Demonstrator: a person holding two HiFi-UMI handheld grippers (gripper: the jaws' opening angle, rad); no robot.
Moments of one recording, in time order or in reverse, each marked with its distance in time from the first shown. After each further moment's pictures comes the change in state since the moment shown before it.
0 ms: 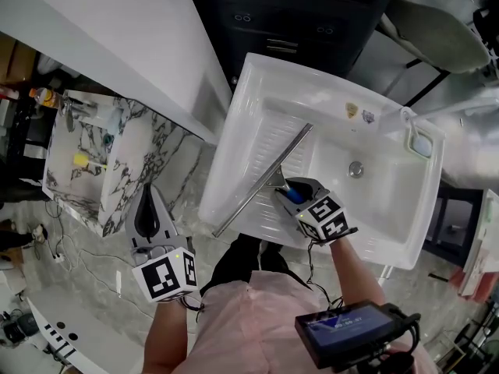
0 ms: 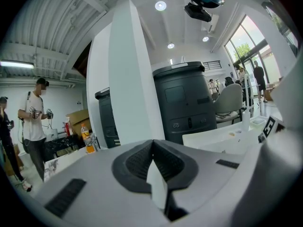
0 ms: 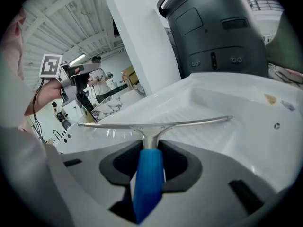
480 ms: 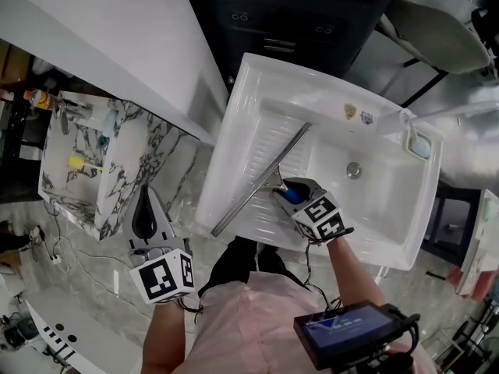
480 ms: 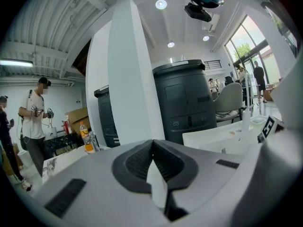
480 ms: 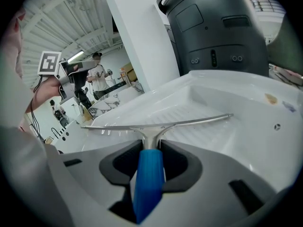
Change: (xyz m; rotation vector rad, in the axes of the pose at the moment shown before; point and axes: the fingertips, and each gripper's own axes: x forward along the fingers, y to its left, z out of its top) left arm 0.007 0.002 -0.008 -0.003 0.013 -0.008; right arm 0.008 -0.006 -0.004 -0.005 0.031 -0.021
